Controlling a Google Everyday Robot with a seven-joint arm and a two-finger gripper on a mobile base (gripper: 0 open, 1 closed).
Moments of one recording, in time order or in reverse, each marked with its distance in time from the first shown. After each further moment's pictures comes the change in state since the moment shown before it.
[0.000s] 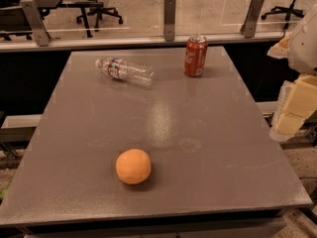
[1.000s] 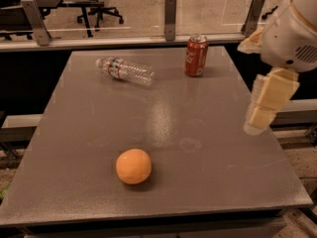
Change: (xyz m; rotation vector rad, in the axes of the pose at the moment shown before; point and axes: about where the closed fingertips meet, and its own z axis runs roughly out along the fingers) arm -0.050 0.001 0.006 -0.037 -0.109 -0.099
